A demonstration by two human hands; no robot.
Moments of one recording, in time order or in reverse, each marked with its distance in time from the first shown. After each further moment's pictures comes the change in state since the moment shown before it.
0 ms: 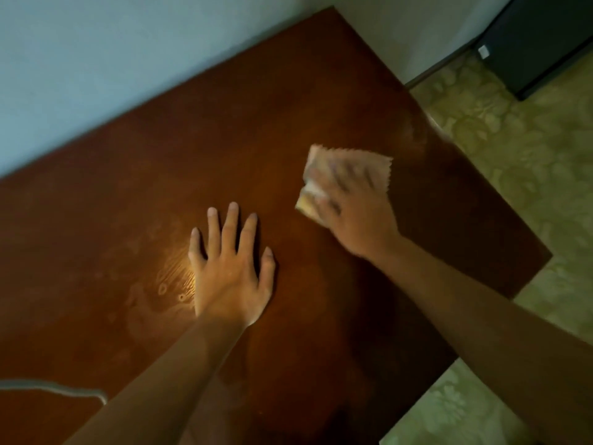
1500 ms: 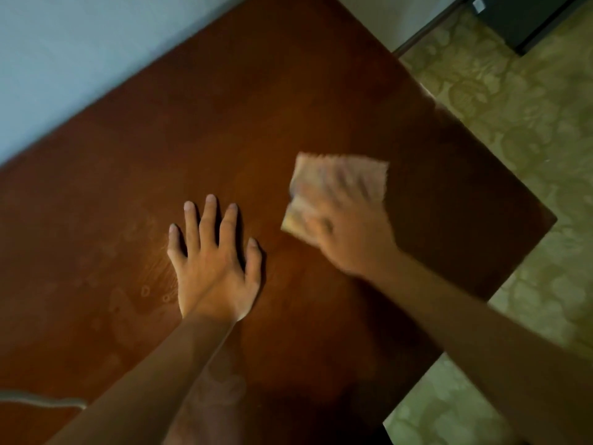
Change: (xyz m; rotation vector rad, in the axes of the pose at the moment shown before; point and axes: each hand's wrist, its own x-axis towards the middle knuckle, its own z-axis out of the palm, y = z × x) left_hand -0.002 -0.001 0.006 -0.004 0.042 -0.021; right_hand -0.043 -0.017 0.020 0.072 0.063 0.045
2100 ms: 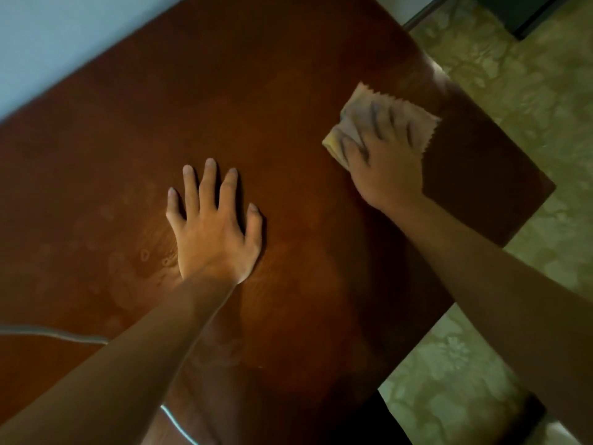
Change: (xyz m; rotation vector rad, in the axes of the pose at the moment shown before) left_hand 0.001 -0.002 0.002 -0.041 0.041 0.017; right_hand 0.015 0.037 -0.016 0.000 0.084 0.344
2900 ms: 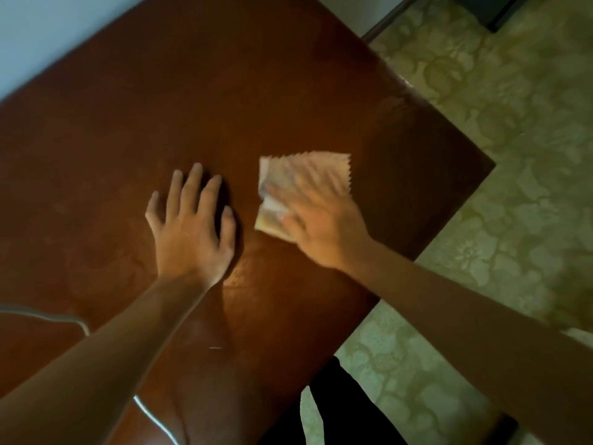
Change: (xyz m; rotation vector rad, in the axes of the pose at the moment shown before) left_hand -0.024 0.036 -0.005 0.000 0.002 0.129; right_hand -0.093 0.011 0.018 0.095 0.016 -0.433
